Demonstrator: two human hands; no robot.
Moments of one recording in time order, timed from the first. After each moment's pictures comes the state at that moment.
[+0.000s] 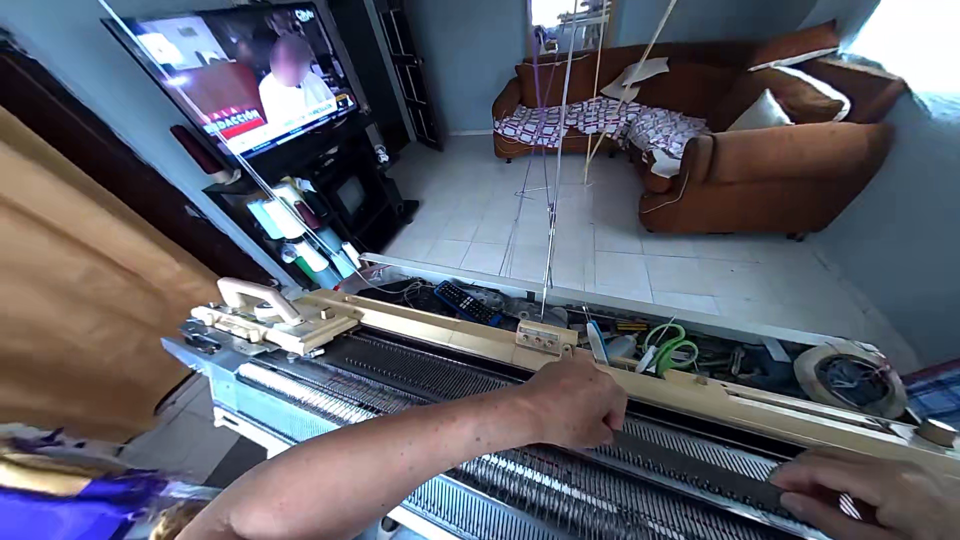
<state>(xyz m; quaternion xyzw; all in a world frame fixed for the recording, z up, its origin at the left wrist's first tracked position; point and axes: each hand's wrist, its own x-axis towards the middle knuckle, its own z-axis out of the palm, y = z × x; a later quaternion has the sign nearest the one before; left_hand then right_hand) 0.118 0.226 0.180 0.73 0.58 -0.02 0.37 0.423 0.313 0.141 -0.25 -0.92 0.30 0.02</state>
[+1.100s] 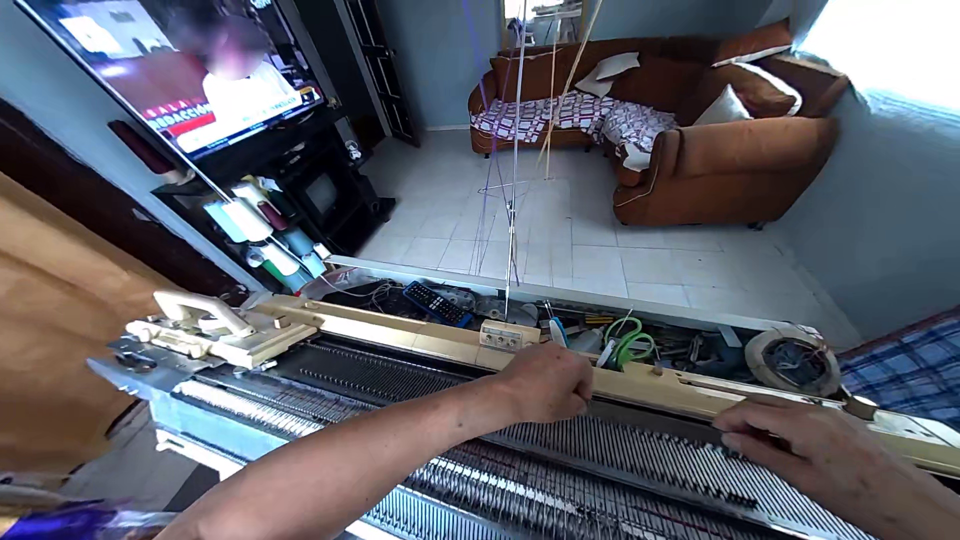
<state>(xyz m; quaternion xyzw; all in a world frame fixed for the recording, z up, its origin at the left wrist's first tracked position) 0.128 0.258 0.163 0.71 0.61 0.00 0.35 0.431 0.351 0.100 -0.26 -0.94 0.17 0.13</state>
